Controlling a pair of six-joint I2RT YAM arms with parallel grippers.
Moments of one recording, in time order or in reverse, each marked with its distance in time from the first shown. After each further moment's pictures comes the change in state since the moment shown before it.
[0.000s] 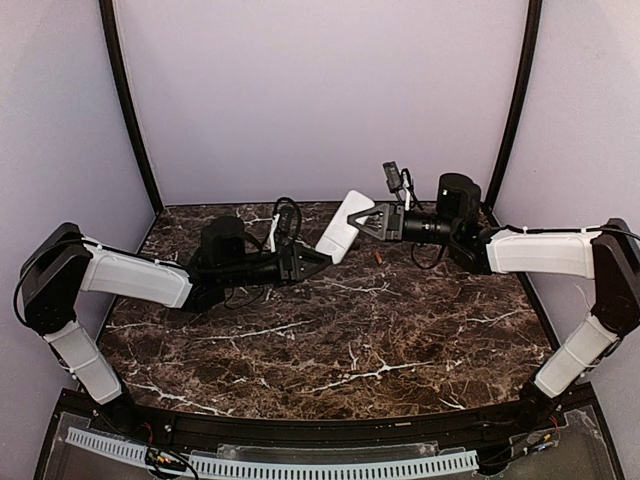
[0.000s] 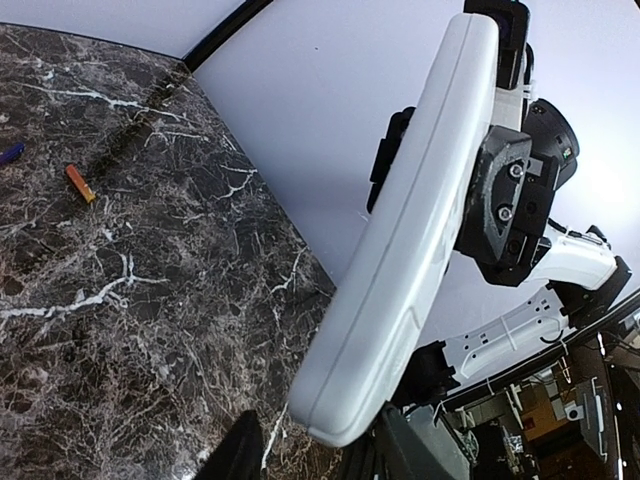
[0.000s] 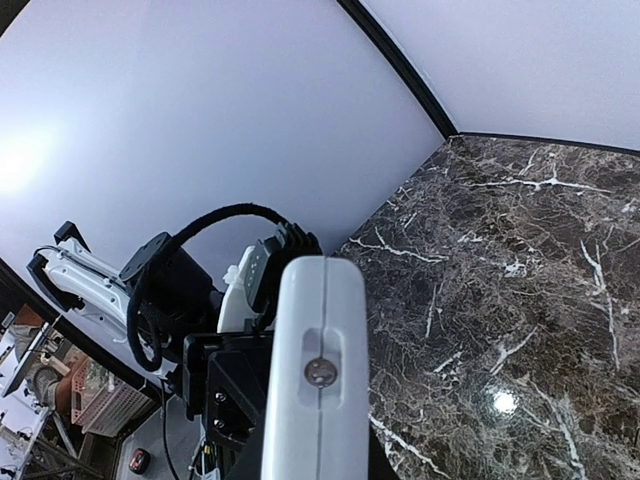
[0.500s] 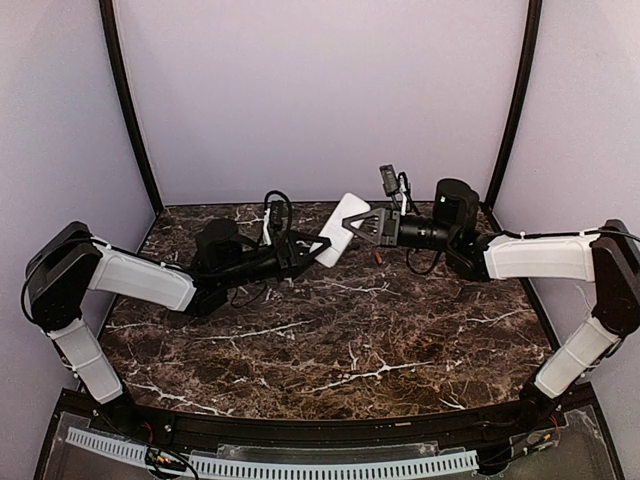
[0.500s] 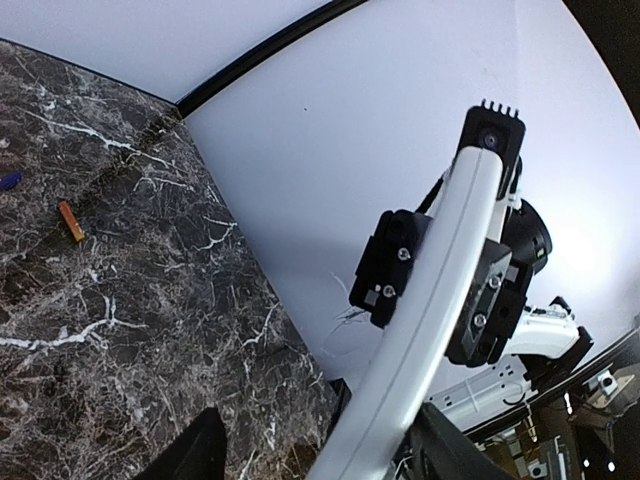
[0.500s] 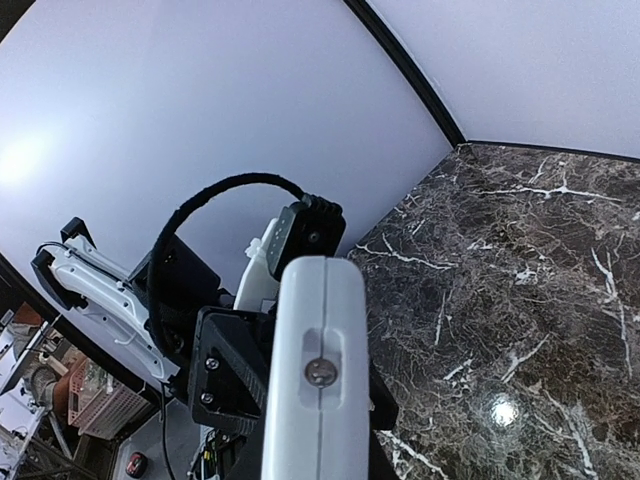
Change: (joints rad) left arm 0.000 0.029 -0.023 0.193 -0.074 -0.151; right arm 0.039 -0.004 -0.030 0.059 0.050 0.003
